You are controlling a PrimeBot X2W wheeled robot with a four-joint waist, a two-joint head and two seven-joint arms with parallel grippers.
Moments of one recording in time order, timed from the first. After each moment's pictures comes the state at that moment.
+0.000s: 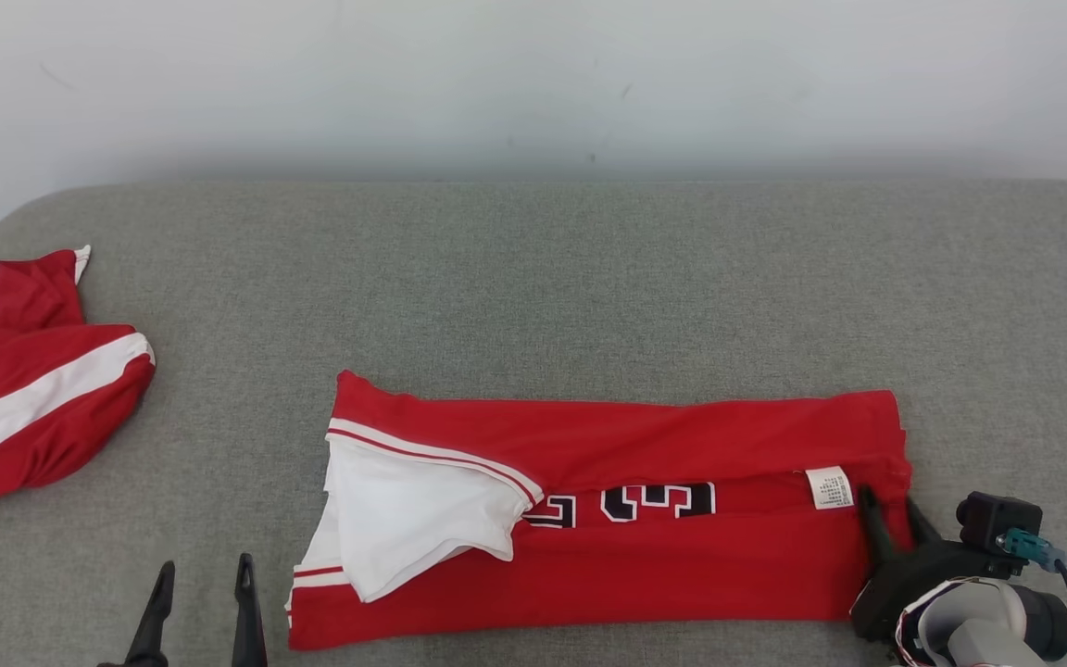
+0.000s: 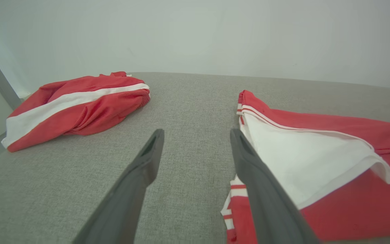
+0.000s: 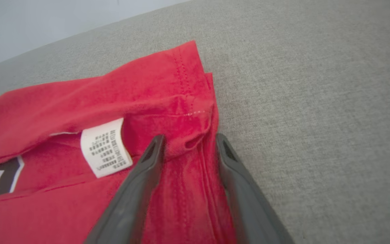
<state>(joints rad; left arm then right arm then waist) 0.04 0.06 0.08 0.19 -0.11 -0.10 -0.26 -0.42 -0.25 0.13 0.97 0.48 0.13 -0.25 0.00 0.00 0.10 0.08</state>
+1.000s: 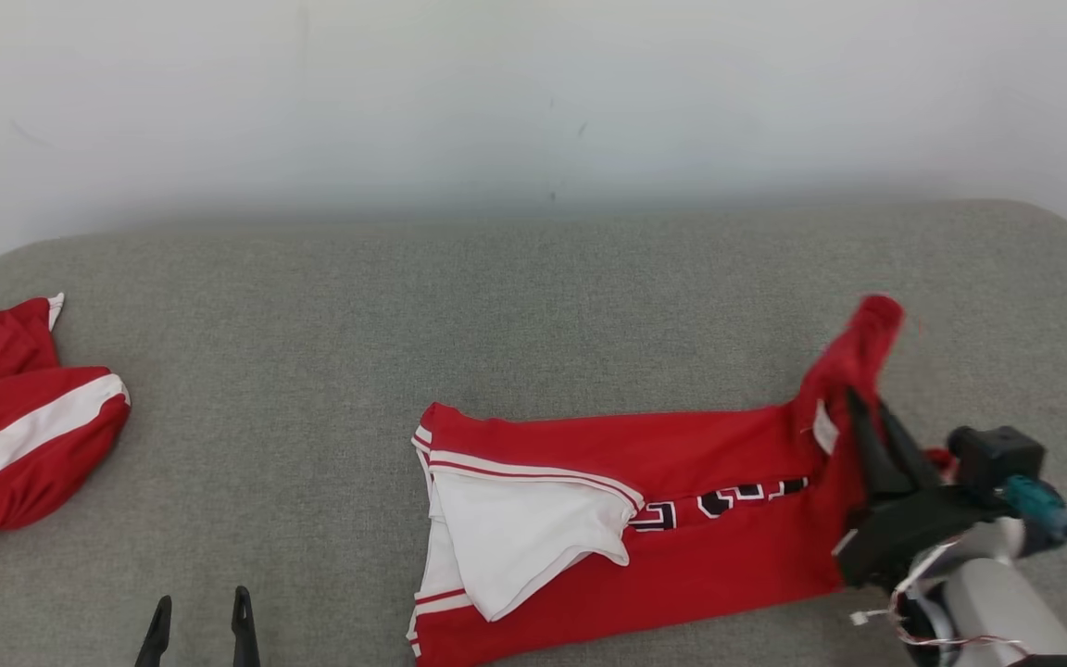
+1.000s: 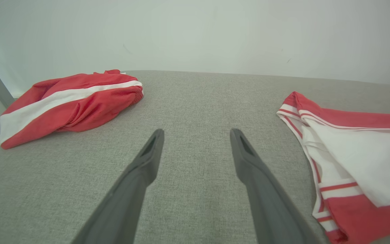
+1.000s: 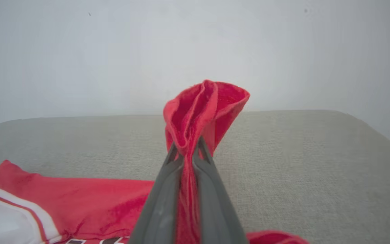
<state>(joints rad) 0.08 0.05 0.09 0.21 -0.11 -0.07 -0.26 -0.35 -0.30 0.19 0.53 0.38 0.13 -0.24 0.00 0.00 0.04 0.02</state>
